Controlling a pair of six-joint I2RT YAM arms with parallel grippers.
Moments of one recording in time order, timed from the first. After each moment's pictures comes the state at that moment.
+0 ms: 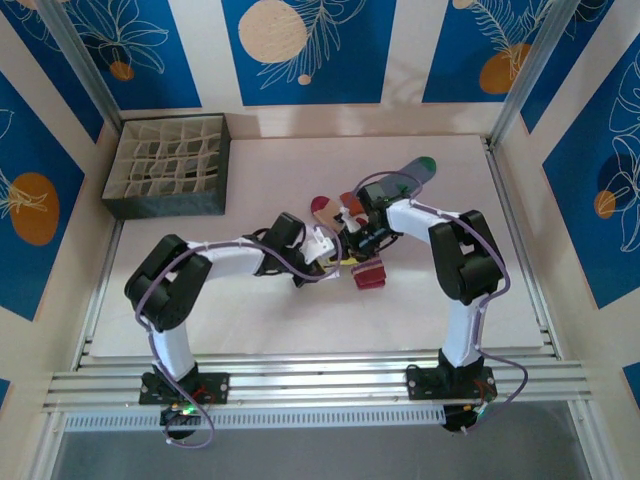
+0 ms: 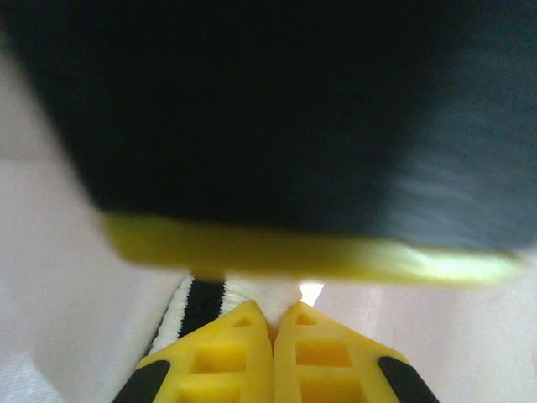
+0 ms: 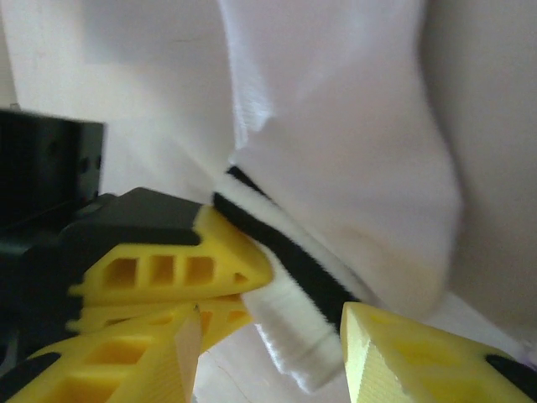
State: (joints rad) left arm -0.65 1.83 0.98 -0.13 0.53 0.27; right arm 0.41 1.94 1.25 -0.69 -0.78 0.12
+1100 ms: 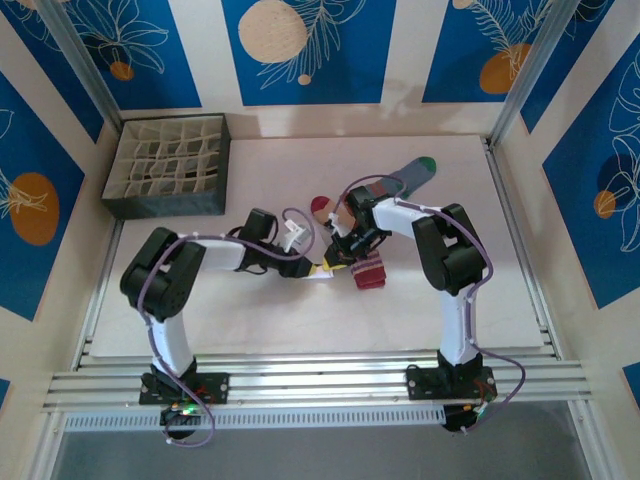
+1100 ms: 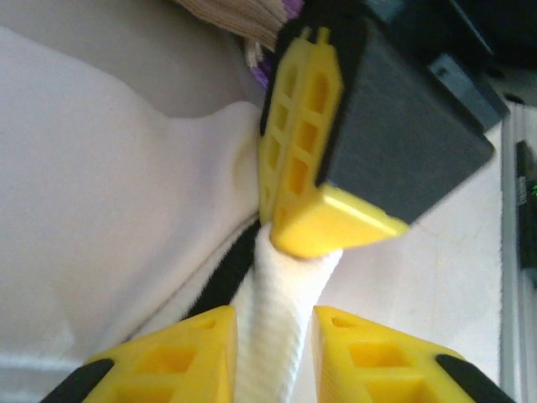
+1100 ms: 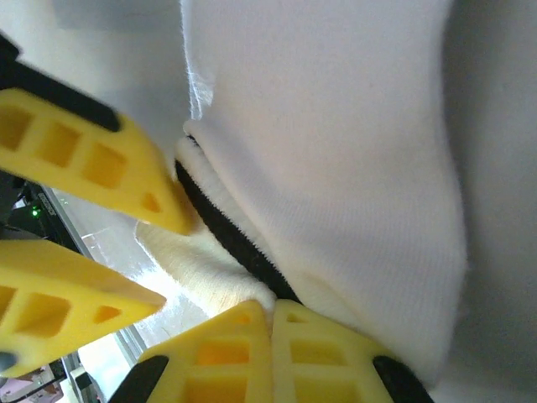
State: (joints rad) left arm -0.47 1.83 0.87 0.06 0.81 0.01; right arm 0.46 2.07 1.35 -0.77 -0.75 0.09
